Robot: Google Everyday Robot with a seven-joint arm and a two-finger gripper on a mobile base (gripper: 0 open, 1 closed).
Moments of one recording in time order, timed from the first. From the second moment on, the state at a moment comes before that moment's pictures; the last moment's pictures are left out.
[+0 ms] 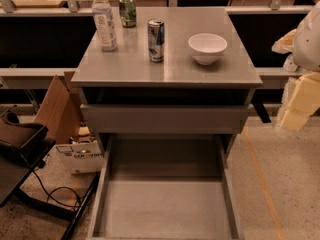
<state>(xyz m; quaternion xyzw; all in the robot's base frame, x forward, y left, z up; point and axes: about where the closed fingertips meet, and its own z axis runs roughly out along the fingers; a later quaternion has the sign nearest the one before) 0.438 -0.217 0.977 -0.60 0.78 -0.03 0.16</state>
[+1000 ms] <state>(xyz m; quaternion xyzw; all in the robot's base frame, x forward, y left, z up) 0.528 -0.186 0.954 -0.58 0.76 0.01 0.28</state>
